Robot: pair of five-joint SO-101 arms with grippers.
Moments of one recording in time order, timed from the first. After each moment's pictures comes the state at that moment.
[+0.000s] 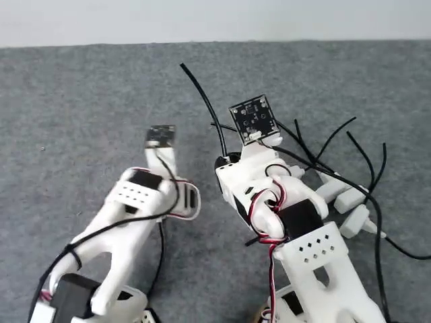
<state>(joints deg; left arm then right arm) 14.7 -13.0 47.3 58.1 29.2 -27.1 -46.9 41.5 54.1 -1.5</state>
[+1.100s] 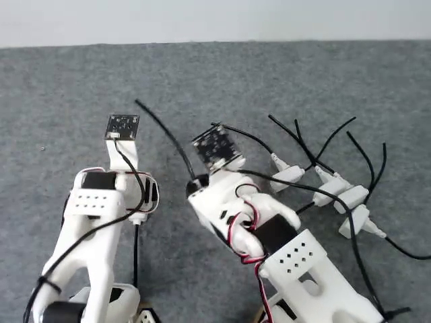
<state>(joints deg) -1.3 -24.1 48.4 63.3 9.5 -40.0 -47.8 51.7 46.2 -0.6</state>
